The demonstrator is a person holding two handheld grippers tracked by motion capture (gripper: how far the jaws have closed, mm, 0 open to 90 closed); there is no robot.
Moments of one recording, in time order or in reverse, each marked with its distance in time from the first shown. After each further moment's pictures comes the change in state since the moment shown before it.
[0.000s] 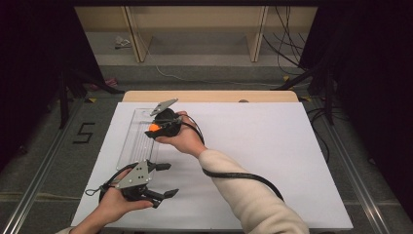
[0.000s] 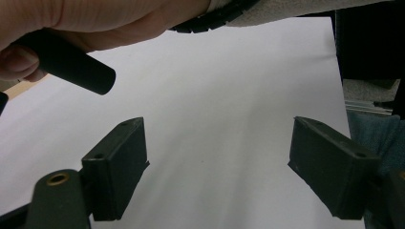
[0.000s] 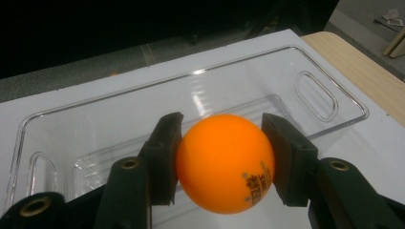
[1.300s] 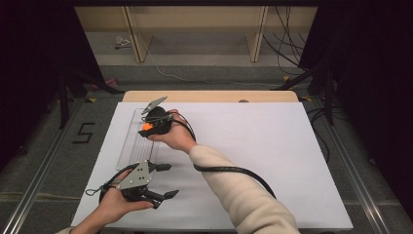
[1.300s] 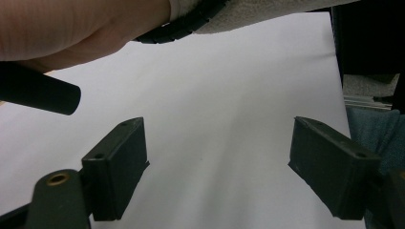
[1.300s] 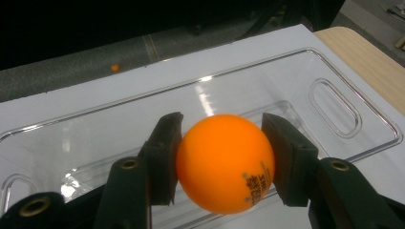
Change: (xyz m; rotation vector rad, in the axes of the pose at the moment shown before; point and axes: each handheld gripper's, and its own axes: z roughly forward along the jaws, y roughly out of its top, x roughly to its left) left arm -0.001 0.000 0.001 0.012 -0.008 0.018; right arm -0.002 0.014 0.028 0.047 0.017 -0.010
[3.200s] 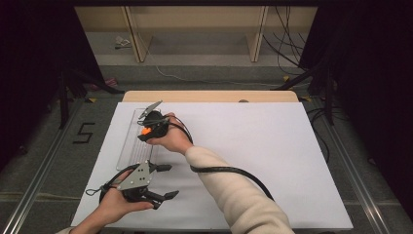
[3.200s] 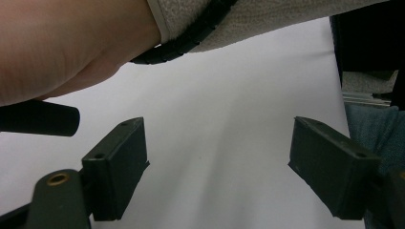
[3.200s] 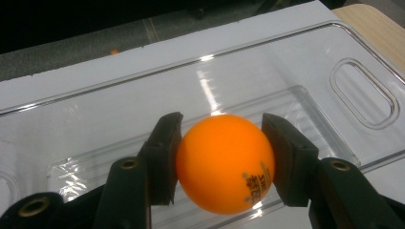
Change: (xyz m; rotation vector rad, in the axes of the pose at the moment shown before) left arm -0.001 0.000 0.000 0.009 -0.003 0.010; right arm 0.002 -0.007 0.022 0.058 0.009 -0.004
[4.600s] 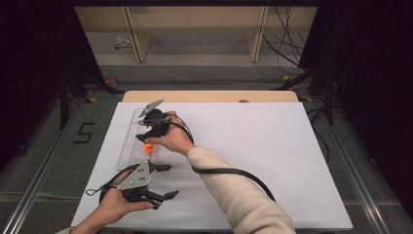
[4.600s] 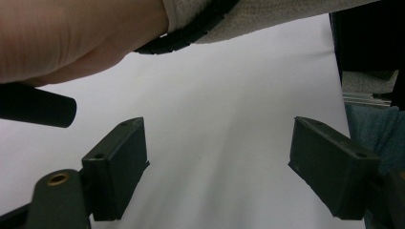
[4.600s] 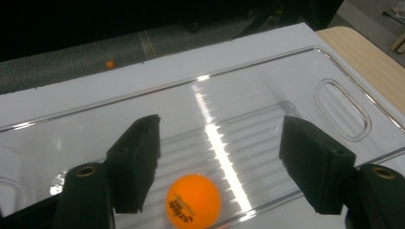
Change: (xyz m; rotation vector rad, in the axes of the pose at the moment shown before) left arm 0.000 0.000 0.000 -0.001 0.002 -0.001; right arm 0.003 0.005 -0.014 -0.055 -0.027 -0.016
